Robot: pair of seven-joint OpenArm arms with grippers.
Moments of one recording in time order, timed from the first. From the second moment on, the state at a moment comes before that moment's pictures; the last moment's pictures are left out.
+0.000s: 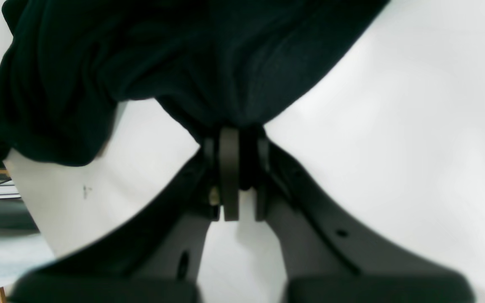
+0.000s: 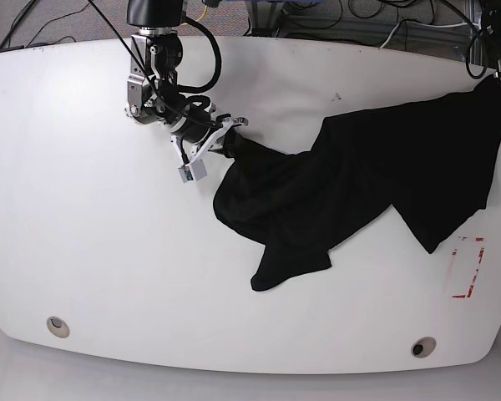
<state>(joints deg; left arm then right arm) 15.6 -34.1 -45.3 66.2 -22.9 -42.4 59.0 -6.5 -3.1 7.5 83.5 30.2 30.1 -47.9</state>
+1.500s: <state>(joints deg) 14.1 -30.2 -39.8 78.0 -21.4 -42.2 61.7 -6.8 -2.9 7.5 85.1 34.6 29.4 -48.5</state>
